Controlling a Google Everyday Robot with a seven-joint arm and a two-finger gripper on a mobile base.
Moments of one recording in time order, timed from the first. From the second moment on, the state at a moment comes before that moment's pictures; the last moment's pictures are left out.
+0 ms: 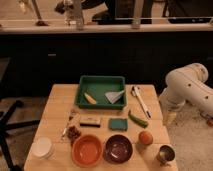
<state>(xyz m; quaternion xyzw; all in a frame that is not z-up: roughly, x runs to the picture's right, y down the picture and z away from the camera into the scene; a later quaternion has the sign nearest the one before) 0.287 0.112 0.683 -0.28 0.02 0.02 0.96</state>
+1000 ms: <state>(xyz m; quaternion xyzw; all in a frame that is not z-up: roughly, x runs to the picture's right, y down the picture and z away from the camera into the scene) 0.297 0.108 0.701 -0.31 0.04 0.15 0.94</state>
